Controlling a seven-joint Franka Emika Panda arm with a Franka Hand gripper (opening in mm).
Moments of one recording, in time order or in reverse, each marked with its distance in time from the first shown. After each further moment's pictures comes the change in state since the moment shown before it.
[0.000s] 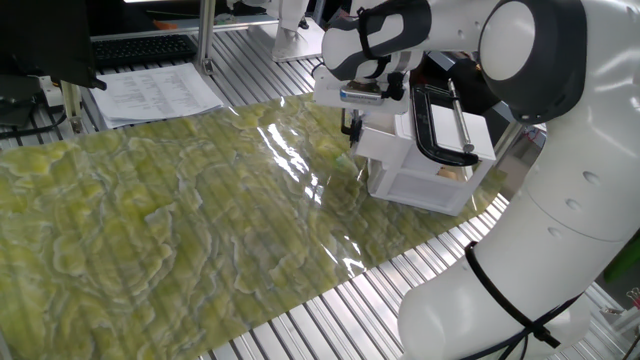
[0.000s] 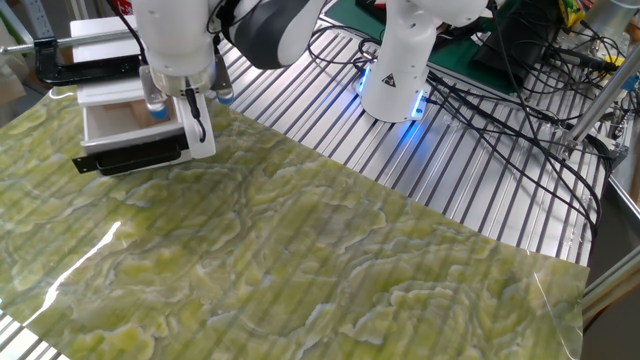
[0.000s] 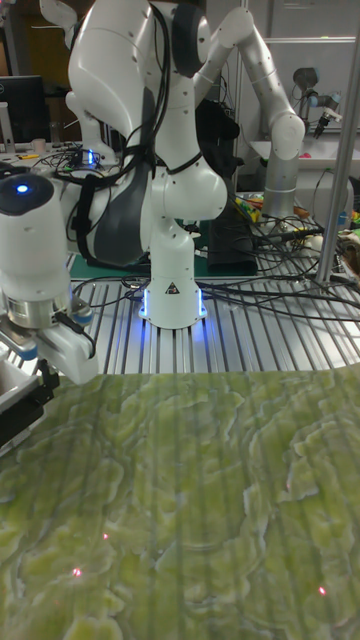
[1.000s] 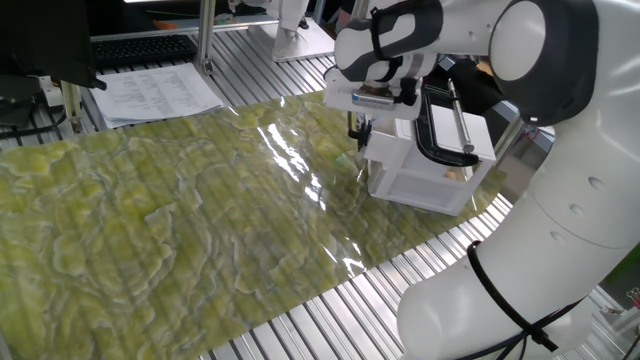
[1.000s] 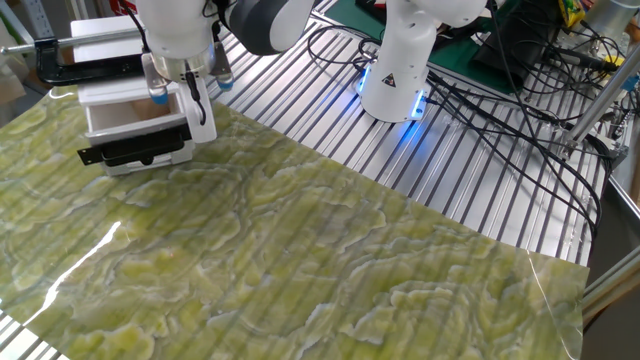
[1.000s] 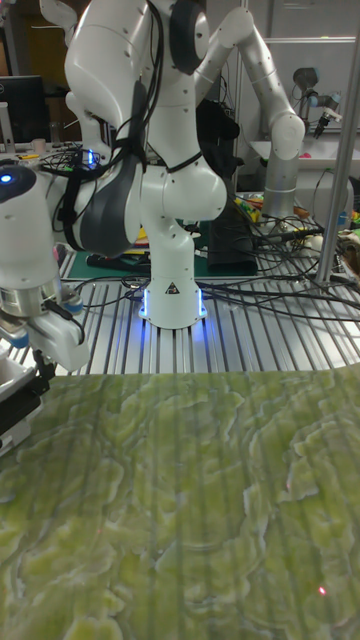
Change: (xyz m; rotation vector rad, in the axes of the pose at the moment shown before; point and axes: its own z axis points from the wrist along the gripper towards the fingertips) arm 0.008 -0.023 0.003 -0.042 0.016 -0.002
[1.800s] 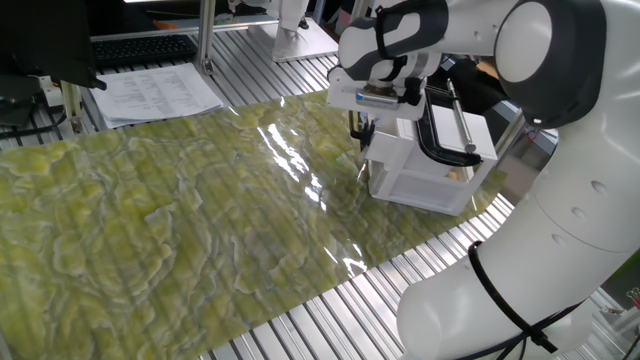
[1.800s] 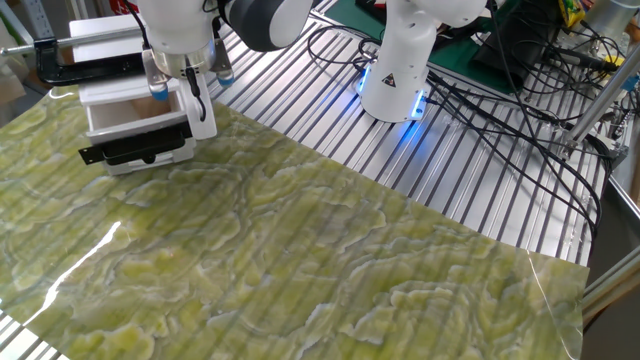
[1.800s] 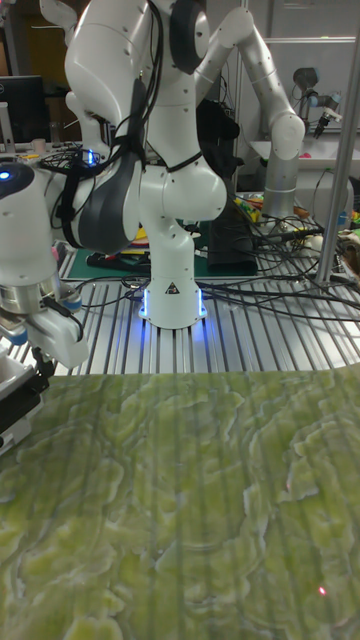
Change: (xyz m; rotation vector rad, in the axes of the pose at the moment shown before) arm 0.002 -0.005 -0.003 -0.005 0.002 -0.001
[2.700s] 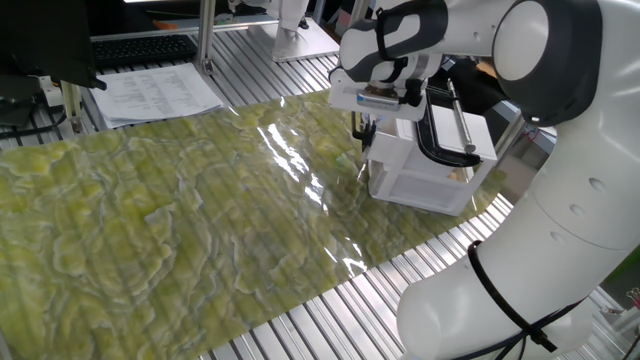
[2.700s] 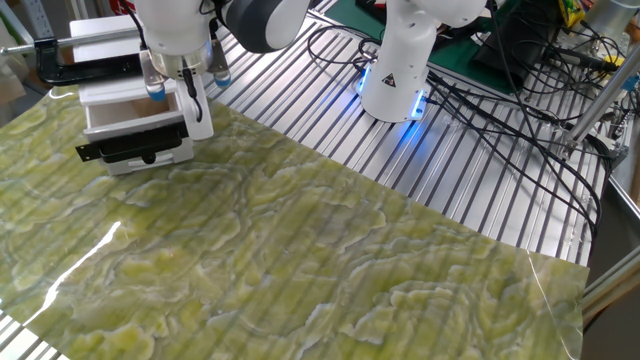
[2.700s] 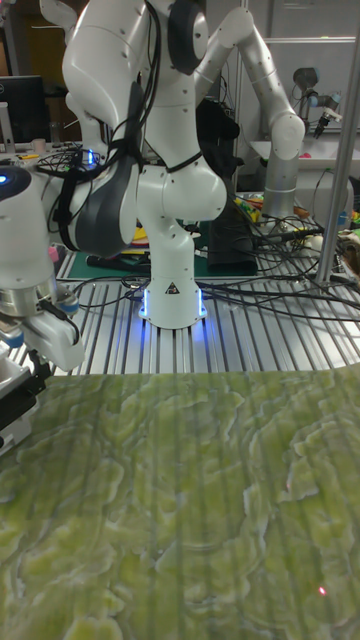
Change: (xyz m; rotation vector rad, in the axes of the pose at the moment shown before) arm -0.005 -0.003 0.004 0.005 -0.005 0.010
